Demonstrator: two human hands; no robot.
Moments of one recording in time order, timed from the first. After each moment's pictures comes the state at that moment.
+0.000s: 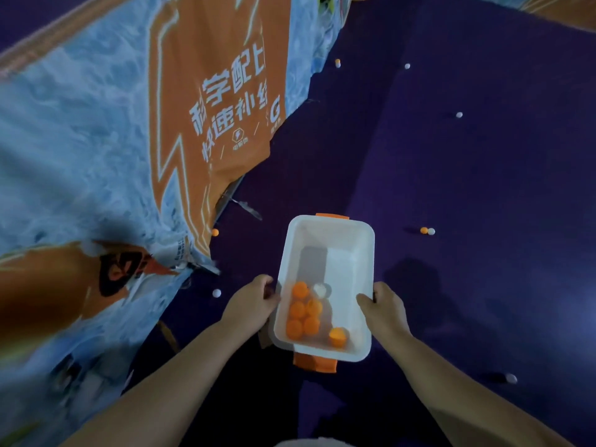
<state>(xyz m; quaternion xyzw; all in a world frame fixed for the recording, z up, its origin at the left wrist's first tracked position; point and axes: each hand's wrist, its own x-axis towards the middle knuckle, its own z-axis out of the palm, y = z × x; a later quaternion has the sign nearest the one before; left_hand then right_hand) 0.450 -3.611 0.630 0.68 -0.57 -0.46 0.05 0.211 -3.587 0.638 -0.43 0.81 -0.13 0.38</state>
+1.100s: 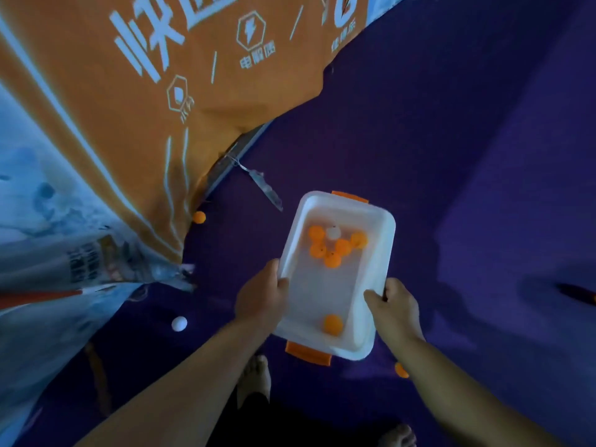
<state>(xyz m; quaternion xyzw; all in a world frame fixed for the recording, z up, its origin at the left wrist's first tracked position) 0.405 -3.921 0.160 0.81 -0.45 -0.37 0.02 0.199 -3.939 0.162 -0.45 0.75 -0.08 0.48</state>
